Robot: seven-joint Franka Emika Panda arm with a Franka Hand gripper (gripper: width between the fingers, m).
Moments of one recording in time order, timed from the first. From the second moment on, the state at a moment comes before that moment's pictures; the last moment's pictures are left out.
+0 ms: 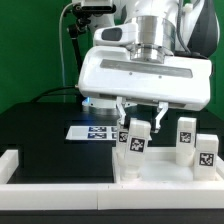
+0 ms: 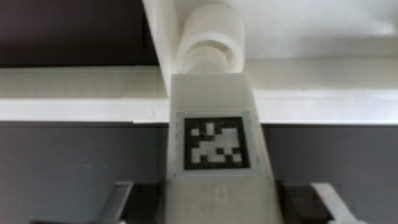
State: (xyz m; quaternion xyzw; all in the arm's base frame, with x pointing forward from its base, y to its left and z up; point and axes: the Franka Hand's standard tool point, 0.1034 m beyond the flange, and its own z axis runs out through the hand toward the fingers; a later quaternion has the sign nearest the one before) arm 0.612 0.011 0.097 0.96 -0.03 0.26 0.07
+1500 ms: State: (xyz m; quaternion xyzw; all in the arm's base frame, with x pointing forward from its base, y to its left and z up) arm 0.608 0.009 0.091 0.96 -0.03 0.26 0.07
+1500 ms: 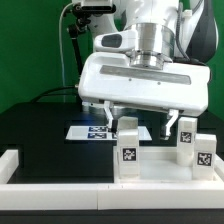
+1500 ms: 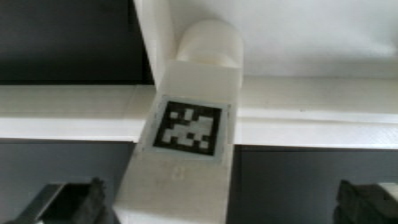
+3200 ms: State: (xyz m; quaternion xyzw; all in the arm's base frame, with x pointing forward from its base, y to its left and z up) arm 0.604 -0.005 0.093 1.00 -0.08 0.04 -0.02
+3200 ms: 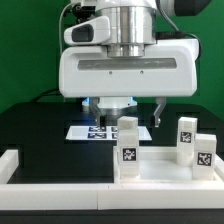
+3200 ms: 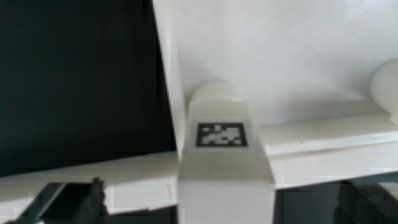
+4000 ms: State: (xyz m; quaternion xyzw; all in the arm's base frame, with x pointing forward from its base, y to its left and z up) arm 0.604 0.001 0.081 1.00 -0.08 0.03 -0.01
